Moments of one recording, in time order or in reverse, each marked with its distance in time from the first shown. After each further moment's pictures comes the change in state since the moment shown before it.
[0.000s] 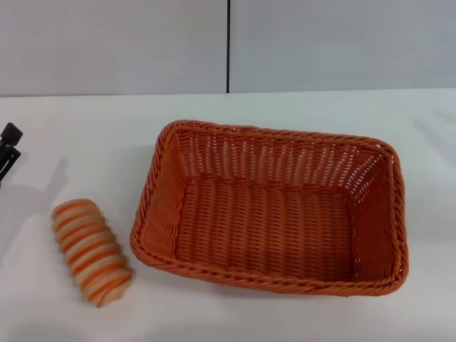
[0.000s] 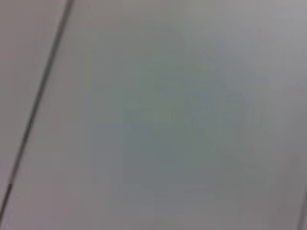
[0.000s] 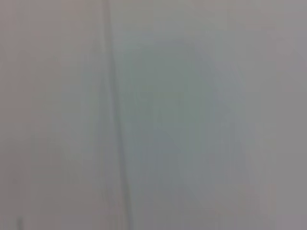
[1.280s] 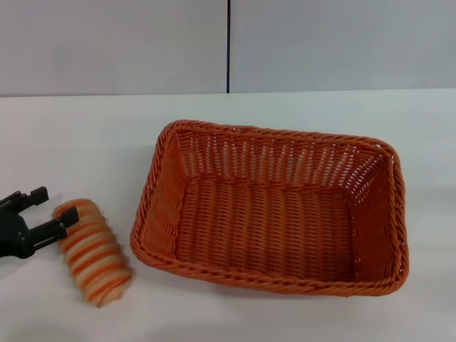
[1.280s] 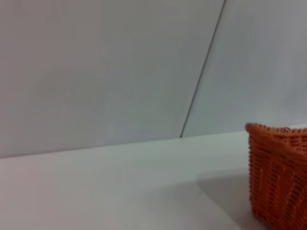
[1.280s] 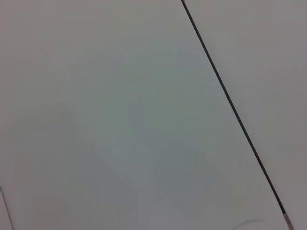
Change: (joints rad) left arm 0.020 0.037 0.156 0.392 0.511 -0.075 -0.429; right arm -0.154 0.020 0.108 -0.317 0.215 -0.021 -0.184
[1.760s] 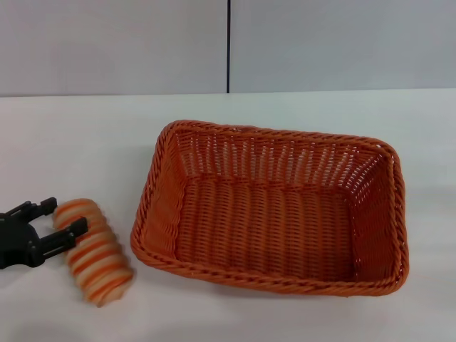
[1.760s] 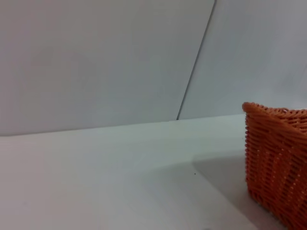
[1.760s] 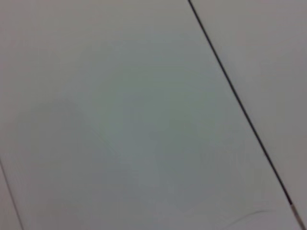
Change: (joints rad) left arm -0.004 -0.014 0.000 -0.001 0.043 -0.024 0.000; right arm -0.001 0.002 -0.023 -0.001 -0.004 -0.002 0.006
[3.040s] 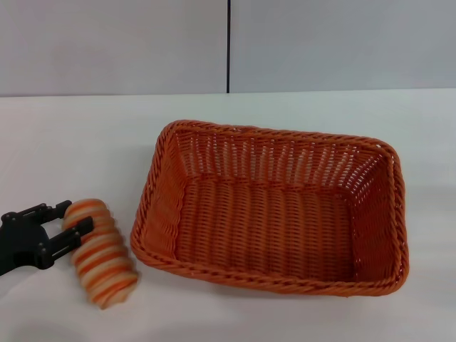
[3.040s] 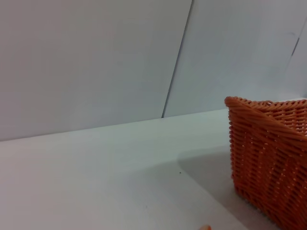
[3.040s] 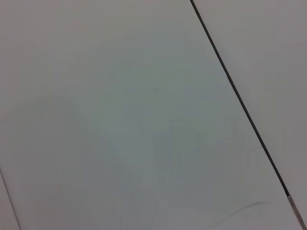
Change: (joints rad) left arm -0.013 -0.014 0.002 0.001 0.020 0.005 0.046; right arm 0.007 -0.004 -0.001 -0.019 -0.006 -0.019 -0.005
